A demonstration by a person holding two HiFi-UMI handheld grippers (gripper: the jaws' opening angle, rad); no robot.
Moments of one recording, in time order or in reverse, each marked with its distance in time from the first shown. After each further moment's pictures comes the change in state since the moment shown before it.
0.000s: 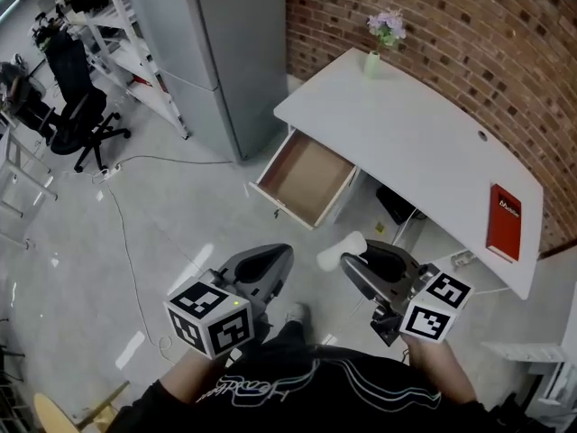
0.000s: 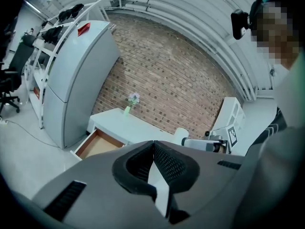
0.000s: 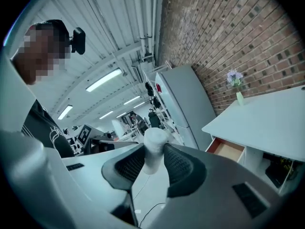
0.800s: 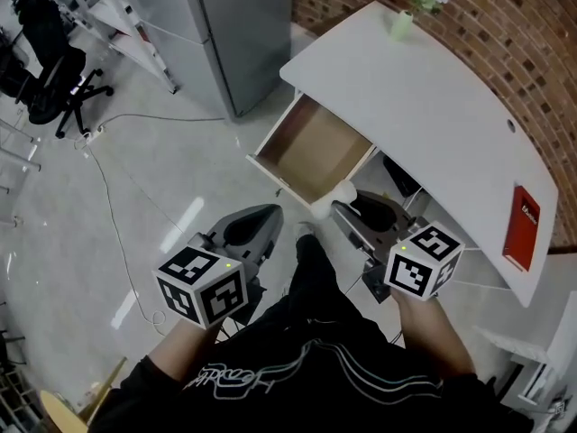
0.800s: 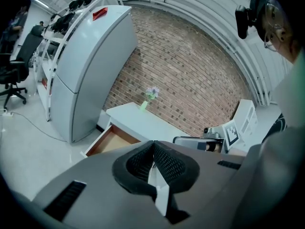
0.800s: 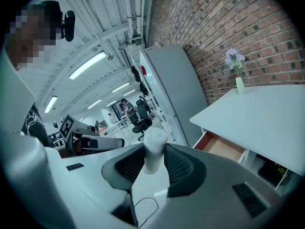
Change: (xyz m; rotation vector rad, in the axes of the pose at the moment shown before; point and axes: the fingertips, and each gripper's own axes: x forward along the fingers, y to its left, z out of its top) left arm 0.081 0.168 0.010 -0.089 0.058 0.085; right arm 0.153 -0.147 -0.016 0.015 0.156 -0.118
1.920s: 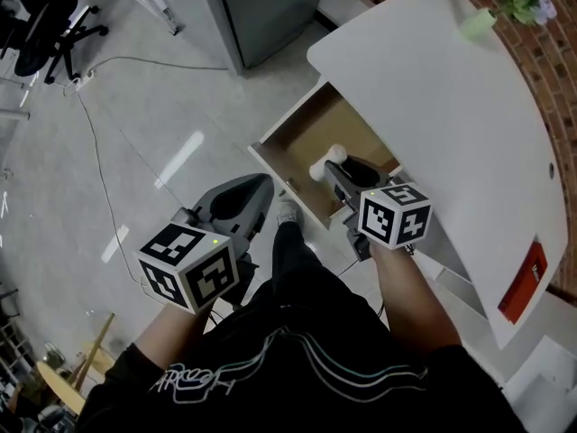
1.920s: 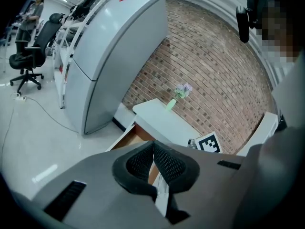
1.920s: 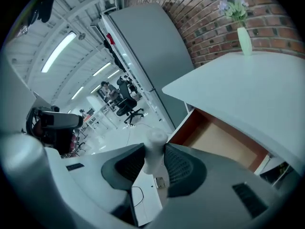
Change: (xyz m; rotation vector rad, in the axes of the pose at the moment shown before) left arm 0.121 0.167 0.042 -0.179 0.054 0.160; right arm 0.199 -0.198 -0.040 0.109 0.297 -0.125
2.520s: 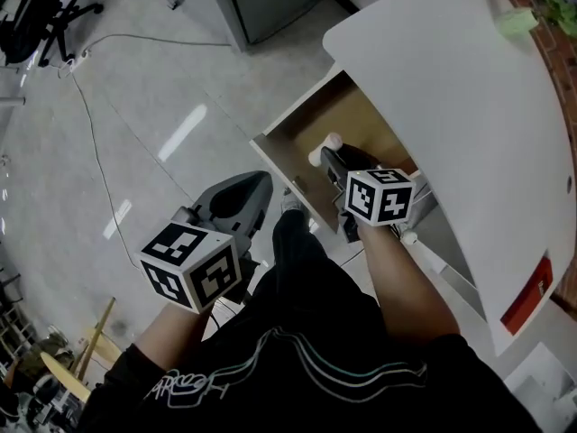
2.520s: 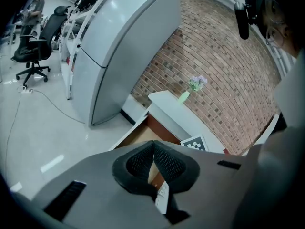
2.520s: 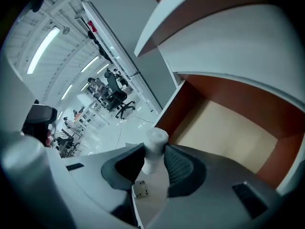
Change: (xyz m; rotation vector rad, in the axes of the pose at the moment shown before) left arm 0.048 0.065 -0.024 -0.056 0.077 0.074; right arm 0.103 -0.066 -0.045 0.085 0.091 -0.066
